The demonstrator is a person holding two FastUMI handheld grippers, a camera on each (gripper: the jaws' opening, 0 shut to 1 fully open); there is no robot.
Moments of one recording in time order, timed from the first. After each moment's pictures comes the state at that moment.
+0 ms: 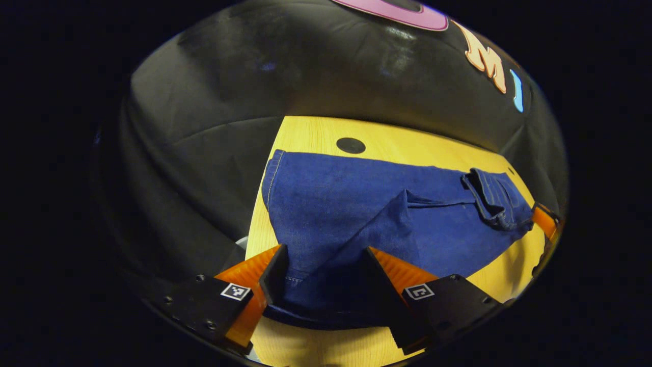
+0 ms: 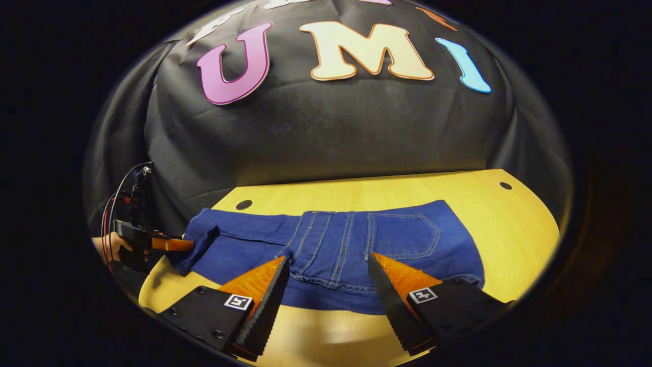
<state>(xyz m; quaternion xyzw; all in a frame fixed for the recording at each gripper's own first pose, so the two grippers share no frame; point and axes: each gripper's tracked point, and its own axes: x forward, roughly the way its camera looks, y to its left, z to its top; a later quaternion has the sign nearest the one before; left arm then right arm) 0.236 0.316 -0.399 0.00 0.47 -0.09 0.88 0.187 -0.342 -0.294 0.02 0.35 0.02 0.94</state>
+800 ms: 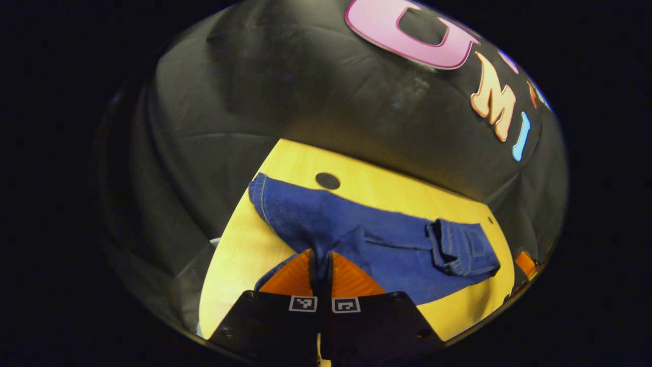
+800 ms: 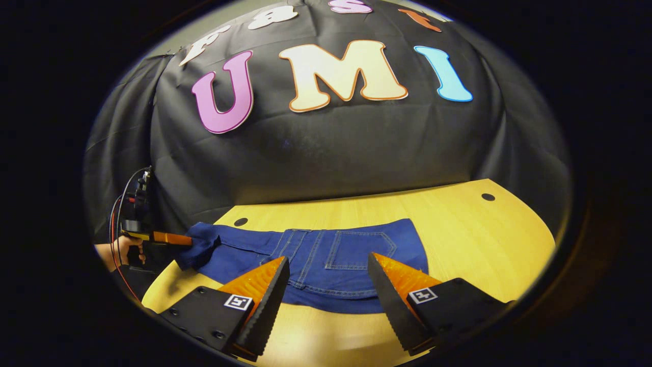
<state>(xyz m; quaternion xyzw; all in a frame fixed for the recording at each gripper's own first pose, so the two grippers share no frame) 0.269 0.254 -0.333 -0.12 0.39 -0.08 0.91 0.175 -0.413 -0.232 0.04 0.32 0.03 0.95</state>
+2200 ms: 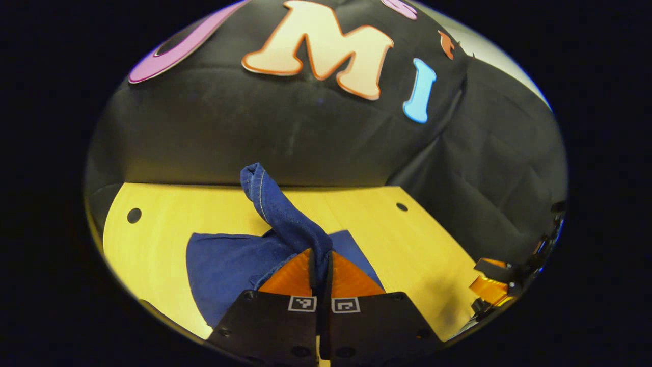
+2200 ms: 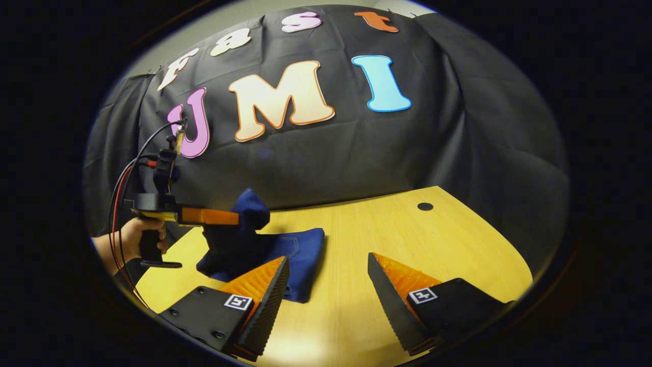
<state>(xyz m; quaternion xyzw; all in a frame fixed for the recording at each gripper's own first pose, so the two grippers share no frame) 0.247 -0.150 -0.288 -0.06 0.37 -0.27 0.89 0.130 -0.614 -0.171 0.04 0.30 -0.01 0.95</state>
